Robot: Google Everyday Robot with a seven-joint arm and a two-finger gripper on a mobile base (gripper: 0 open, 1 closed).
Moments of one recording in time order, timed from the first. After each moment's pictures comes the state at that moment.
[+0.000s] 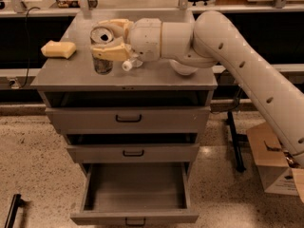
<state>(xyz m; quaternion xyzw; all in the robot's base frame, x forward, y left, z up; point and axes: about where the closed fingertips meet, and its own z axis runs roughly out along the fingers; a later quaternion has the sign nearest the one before) 0.591 0.115 0.994 -0.56 0.43 0.36 0.61</state>
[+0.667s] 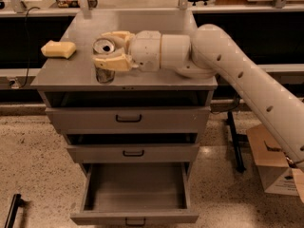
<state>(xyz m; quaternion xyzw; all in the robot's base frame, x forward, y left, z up) 0.590 0.113 0.965 -0.55 0.45 0.37 0.60</state>
